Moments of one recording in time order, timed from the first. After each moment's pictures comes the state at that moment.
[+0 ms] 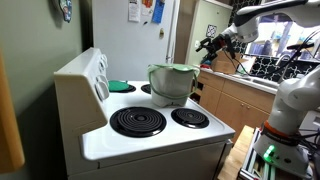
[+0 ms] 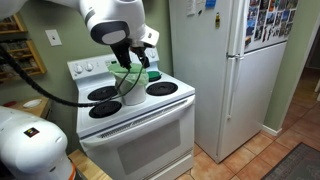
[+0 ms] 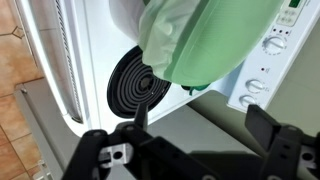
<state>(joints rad) 0.14 -0.66 -0.29 -2.53 0.62 2.36 -0.04</state>
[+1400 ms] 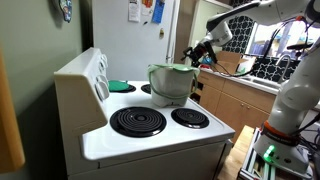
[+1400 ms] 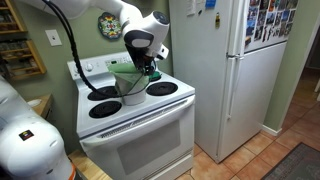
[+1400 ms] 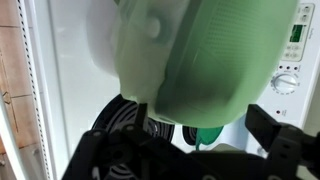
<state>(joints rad) 0.04 -0.21 -0.17 -2.24 0.84 2.07 -0.16</state>
